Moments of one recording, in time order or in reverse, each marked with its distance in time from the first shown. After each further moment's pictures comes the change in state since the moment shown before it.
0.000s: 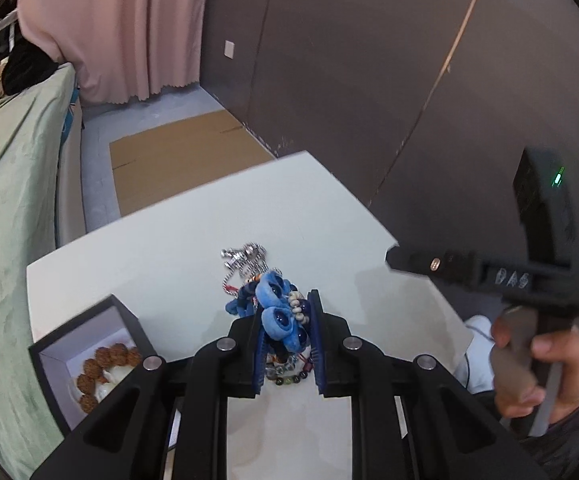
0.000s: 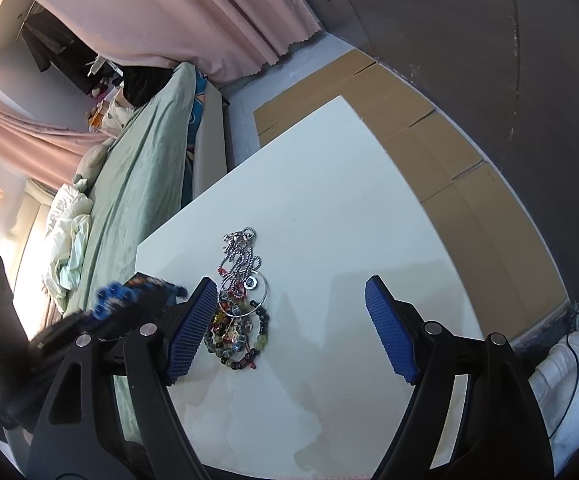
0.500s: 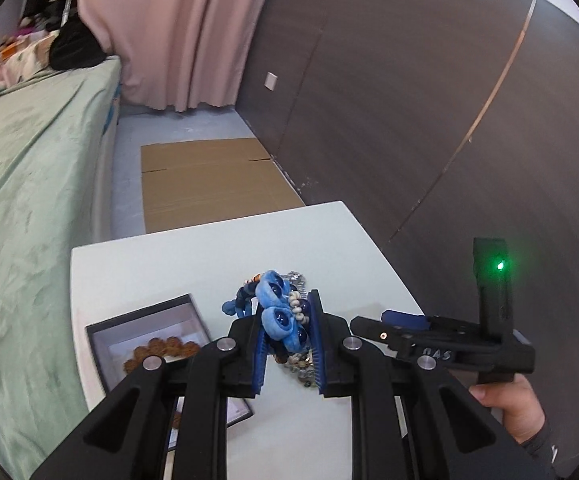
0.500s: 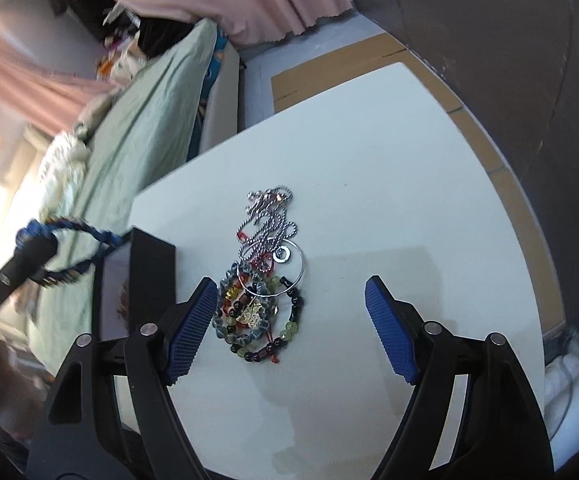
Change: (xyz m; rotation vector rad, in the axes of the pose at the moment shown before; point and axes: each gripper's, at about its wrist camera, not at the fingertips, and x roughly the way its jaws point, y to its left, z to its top) left arm -0.066 0.047 -0.009 -0.174 -0.130 0.014; right arm 0.047 0.047 -0.018 -0.173 0.101 -0.048
